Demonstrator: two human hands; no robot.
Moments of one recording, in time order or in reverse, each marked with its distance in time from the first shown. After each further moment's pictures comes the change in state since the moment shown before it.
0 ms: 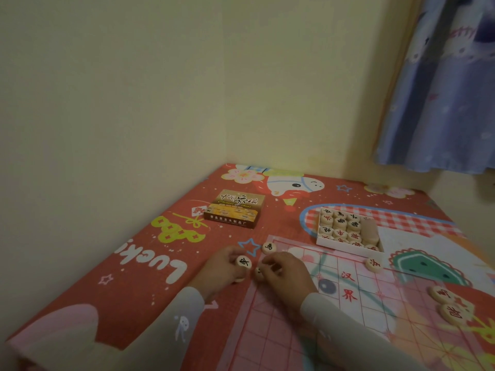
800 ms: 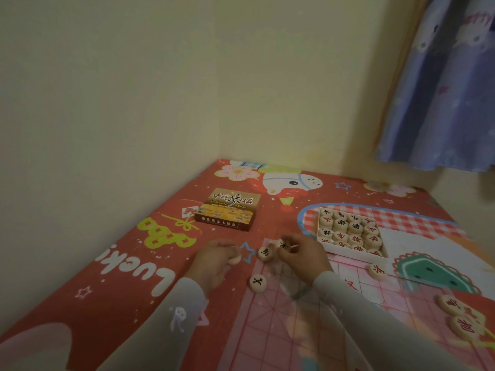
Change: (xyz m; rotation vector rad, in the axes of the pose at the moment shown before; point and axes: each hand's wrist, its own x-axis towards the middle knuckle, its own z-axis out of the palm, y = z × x) left_hand 0.053 0.015 0.004 -0.434 0.208 -0.215; right_hand 0.055 0.030 -0.036 0.013 0.034 0.162
